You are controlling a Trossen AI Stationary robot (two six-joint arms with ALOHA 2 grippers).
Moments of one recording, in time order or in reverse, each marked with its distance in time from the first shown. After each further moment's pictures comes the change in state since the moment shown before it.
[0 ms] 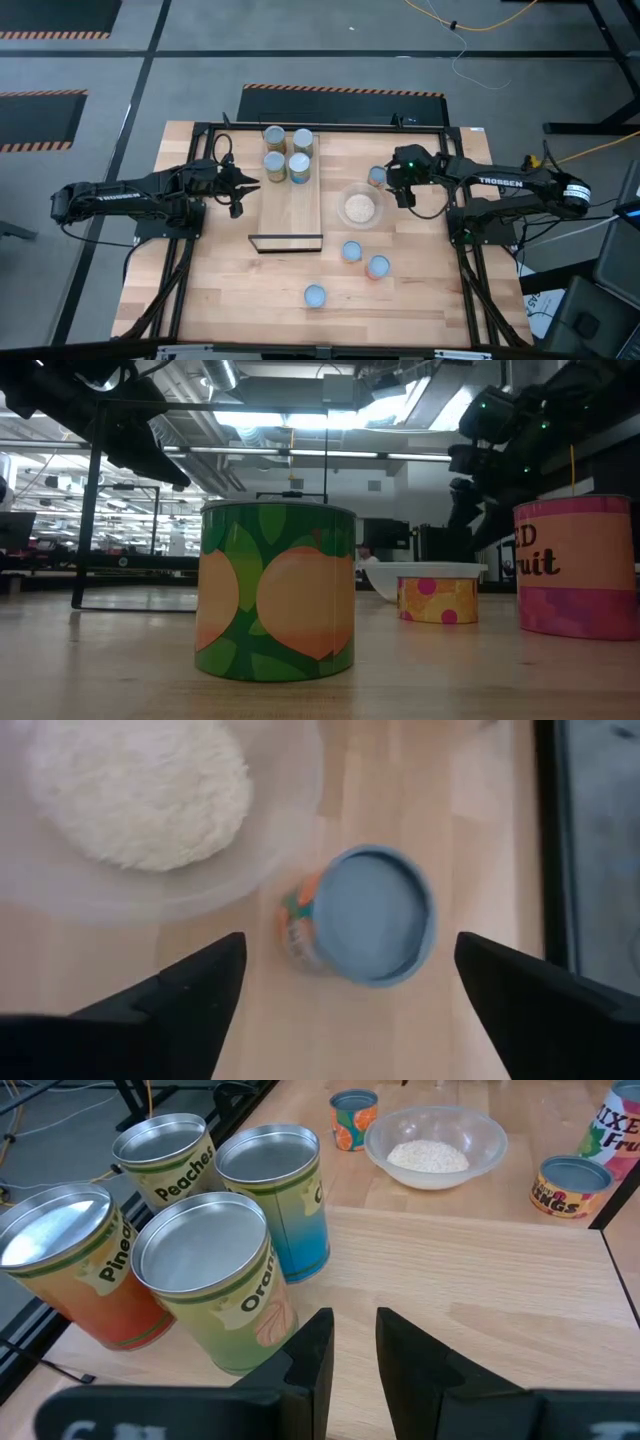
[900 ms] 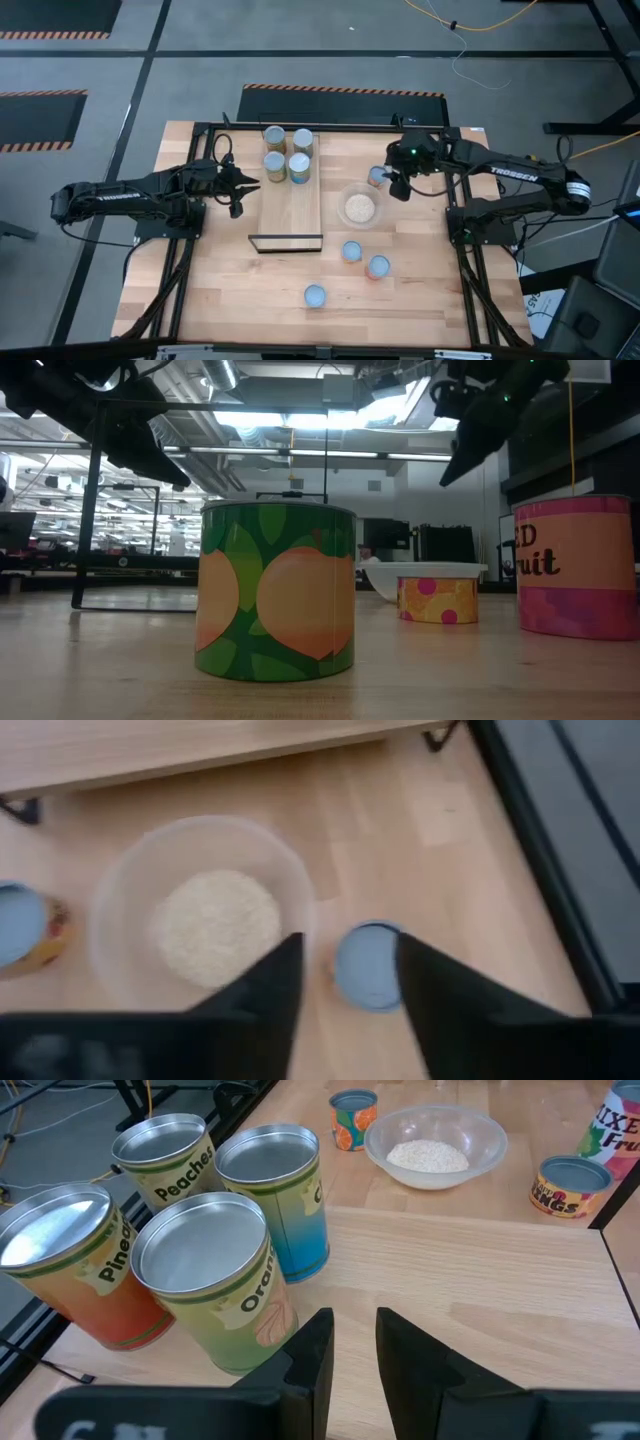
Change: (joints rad) left arm 0.000 0.000 0.000 0.000 0.000 0.000; right arm 0.071 -0.003 0.356 -0.351 -0.019 0.492
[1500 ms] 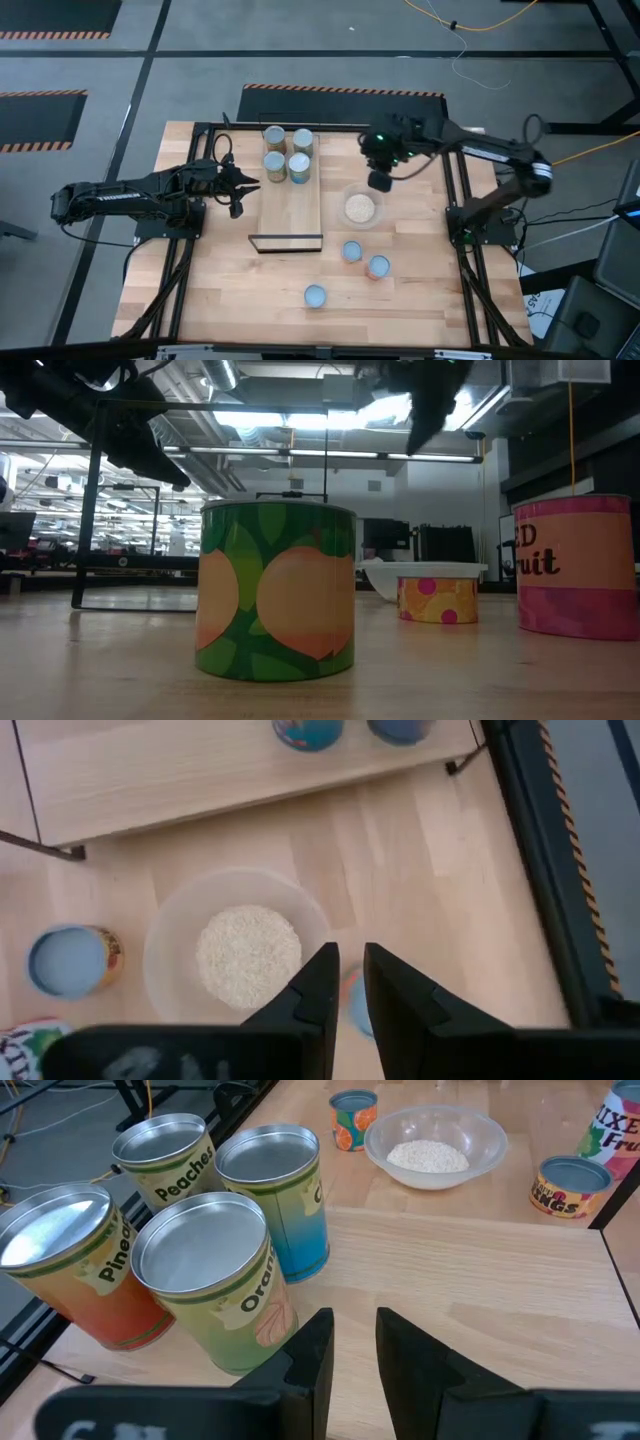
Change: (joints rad) left arm 0.000 0.000 0.000 0.000 0.000 0.000; right arm 0.077 0.365 0.543 -0.367 0.026 0.070
